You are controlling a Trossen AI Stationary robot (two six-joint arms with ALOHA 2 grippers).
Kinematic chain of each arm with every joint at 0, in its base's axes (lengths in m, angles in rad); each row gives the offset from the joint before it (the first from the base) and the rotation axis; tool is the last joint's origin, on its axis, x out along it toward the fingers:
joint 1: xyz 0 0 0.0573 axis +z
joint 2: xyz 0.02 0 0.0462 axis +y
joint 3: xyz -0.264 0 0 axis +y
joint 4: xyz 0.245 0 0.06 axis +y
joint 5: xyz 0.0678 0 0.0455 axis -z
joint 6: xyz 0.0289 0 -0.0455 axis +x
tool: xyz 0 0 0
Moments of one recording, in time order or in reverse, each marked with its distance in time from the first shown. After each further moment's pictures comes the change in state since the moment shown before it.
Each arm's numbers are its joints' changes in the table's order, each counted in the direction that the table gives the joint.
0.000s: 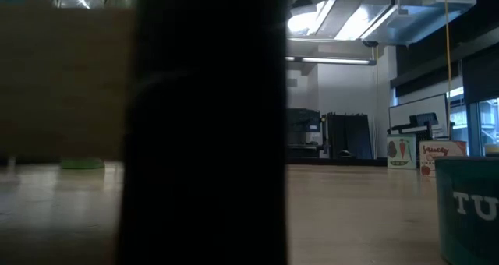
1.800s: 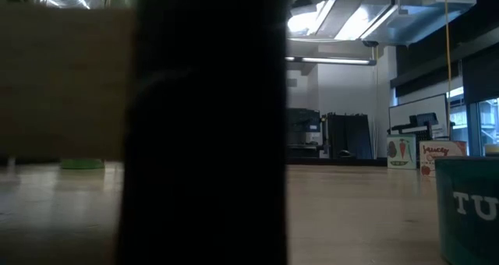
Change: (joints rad) left arm 0.018 0.007 -0.091 0.050 0.060 -0.102; right arm 0.000 0.000 0.000 -0.001 -0.026 0.005
